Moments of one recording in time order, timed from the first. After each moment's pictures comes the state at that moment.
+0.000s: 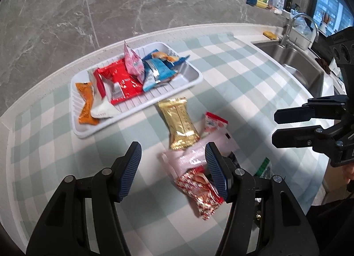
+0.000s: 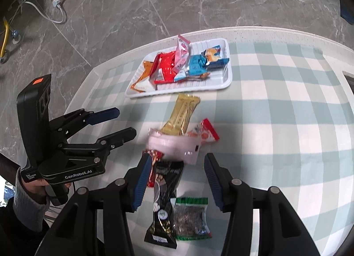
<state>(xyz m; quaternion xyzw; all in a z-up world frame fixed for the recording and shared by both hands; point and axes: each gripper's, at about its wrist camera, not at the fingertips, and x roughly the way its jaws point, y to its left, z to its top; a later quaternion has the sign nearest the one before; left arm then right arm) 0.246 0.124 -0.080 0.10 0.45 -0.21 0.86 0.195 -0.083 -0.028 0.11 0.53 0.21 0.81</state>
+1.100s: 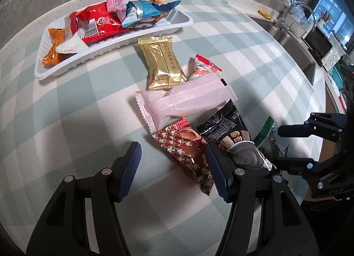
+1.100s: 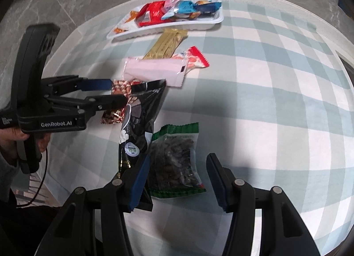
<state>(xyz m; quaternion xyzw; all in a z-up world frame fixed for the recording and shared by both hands) 0.239 0.126 -0.161 0.07 0.53 -0.25 0.81 0.135 -0.069 -0.093 0.03 0.59 0.17 0.79</state>
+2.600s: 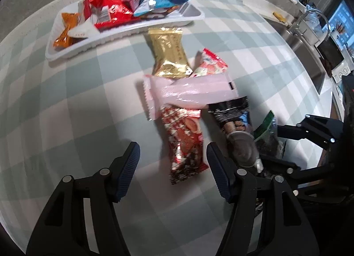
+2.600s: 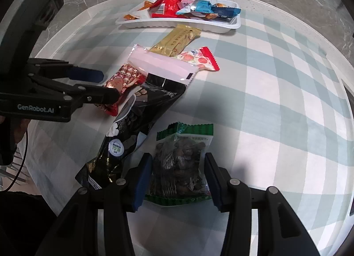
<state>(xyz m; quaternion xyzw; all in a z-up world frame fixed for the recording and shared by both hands) 0.227 0.120 -0.156 0.04 0.56 -0.20 0.80 0.136 -0.058 -0.098 -0.05 0.58 0.20 0.79</state>
